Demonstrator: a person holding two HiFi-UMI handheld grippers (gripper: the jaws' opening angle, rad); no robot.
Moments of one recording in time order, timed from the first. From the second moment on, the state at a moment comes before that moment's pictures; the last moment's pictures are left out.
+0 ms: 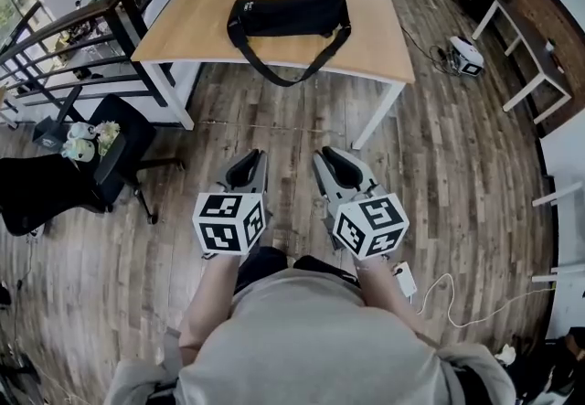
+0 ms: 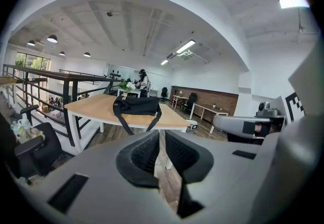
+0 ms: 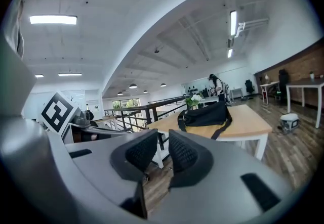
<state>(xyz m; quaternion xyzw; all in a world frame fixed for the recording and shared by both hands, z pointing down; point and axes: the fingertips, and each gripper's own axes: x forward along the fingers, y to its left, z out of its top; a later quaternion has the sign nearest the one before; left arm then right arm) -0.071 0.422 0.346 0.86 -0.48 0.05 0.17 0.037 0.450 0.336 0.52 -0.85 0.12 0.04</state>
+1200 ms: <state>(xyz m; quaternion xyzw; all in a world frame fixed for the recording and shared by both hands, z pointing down) -0.096 0.152 0.337 0.89 -0.43 0.07 0.14 -0.010 0.193 0.347 0.54 -0.83 0.12 0.05</state>
